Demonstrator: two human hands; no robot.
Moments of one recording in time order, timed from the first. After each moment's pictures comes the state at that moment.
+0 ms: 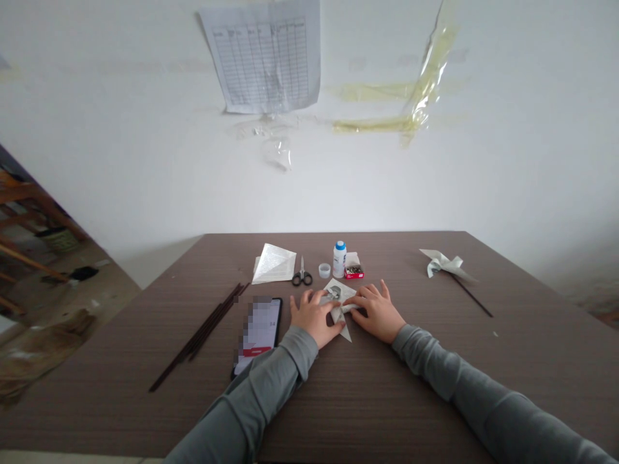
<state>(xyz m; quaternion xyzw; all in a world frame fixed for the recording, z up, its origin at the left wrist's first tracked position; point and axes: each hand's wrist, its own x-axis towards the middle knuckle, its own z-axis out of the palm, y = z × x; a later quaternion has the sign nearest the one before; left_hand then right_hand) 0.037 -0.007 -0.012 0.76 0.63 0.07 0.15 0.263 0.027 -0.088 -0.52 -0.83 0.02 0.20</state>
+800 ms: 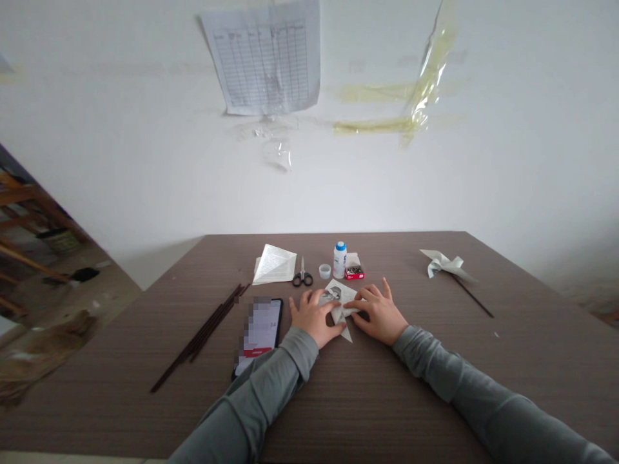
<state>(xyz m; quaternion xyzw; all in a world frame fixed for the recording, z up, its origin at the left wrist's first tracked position) 0.034 -0.005 -0.019 0.76 0.63 0.10 0.15 0.271 0.026 -0.085 -0.49 -0.85 0.04 0.20</state>
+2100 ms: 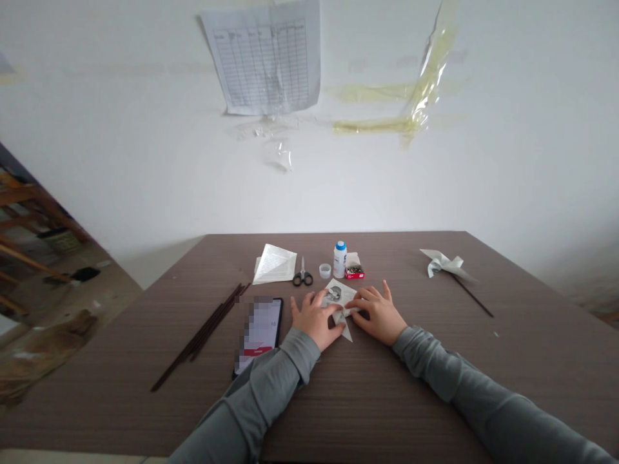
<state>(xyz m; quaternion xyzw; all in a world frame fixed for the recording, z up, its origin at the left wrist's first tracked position) 0.036 -0.011 -0.020 0.77 0.61 0.09 0.13 0.267 0.025 -0.091 -0.50 -0.83 0.03 0.24</state>
